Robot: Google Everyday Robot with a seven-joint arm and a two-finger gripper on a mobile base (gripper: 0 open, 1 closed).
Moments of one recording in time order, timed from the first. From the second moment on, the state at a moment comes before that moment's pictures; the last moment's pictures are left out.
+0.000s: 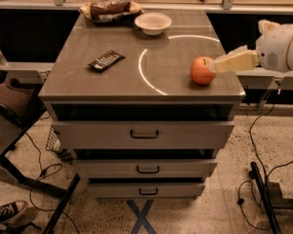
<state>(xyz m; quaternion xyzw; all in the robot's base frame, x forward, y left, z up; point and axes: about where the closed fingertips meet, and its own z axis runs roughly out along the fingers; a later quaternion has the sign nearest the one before) 0.614 -0.230 0.960 -0.34 0.75 0.07 0.56</state>
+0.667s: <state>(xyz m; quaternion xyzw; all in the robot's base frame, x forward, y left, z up) 0.629 -0.225 0.952 -0.32 0.73 0.09 0.59</state>
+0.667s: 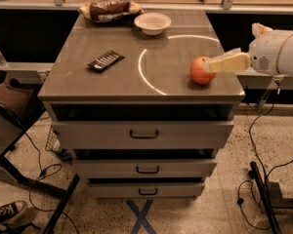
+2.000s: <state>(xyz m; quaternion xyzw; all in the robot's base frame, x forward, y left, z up) 0.638 -0.205 0.878 -0.30 0.73 0.17 0.58</state>
